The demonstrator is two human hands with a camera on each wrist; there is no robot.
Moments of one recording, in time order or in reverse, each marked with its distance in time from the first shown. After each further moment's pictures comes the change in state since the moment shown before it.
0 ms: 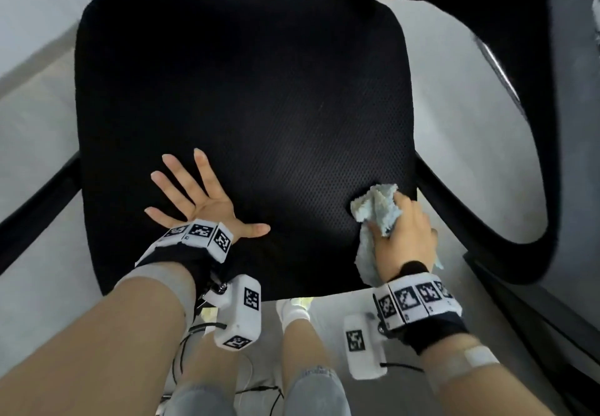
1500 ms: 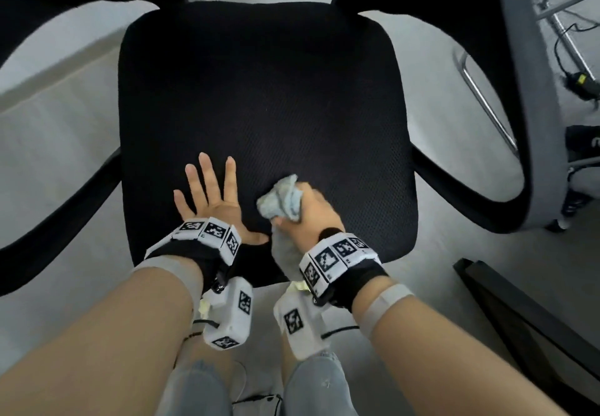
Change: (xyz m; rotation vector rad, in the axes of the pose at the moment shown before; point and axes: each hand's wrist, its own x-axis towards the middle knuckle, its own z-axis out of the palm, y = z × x) left_hand -0.020 -0.042 0.009 0.192 0.016 0.177; right_hand -0.042 -0.104 0.033 0.161 -0.286 -0.186
